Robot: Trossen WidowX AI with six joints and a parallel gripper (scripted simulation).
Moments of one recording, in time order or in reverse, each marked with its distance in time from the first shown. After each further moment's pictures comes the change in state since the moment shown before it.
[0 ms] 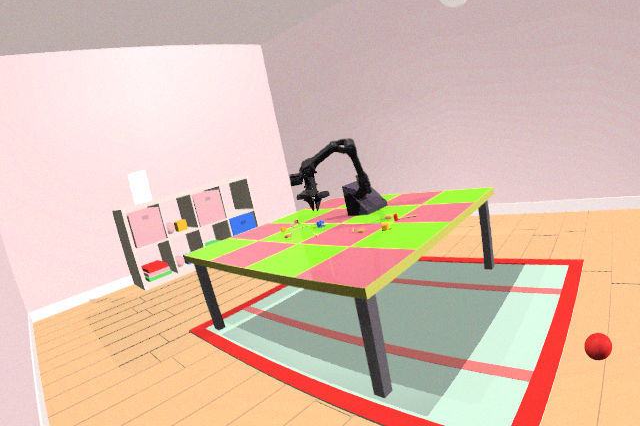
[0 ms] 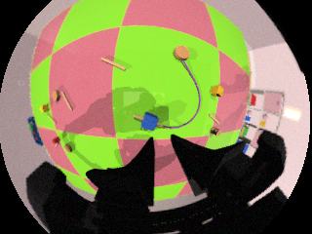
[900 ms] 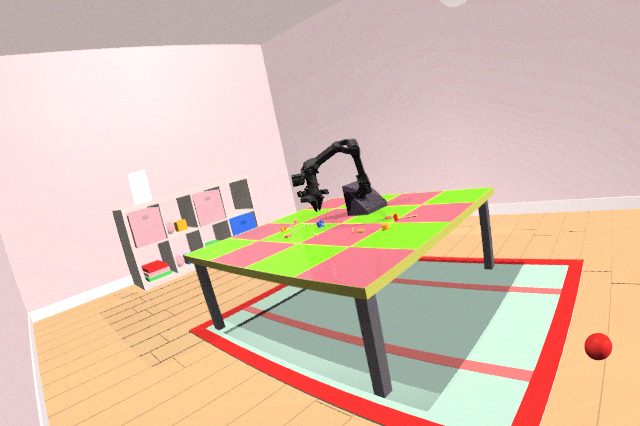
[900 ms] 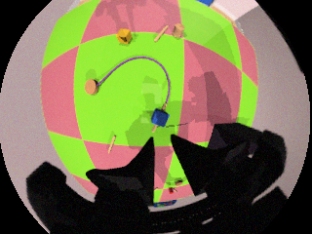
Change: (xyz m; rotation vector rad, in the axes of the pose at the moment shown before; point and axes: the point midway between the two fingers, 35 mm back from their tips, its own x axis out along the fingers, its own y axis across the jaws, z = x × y) arm 0.000 0.025 0.012 1.568 0.017 0.004
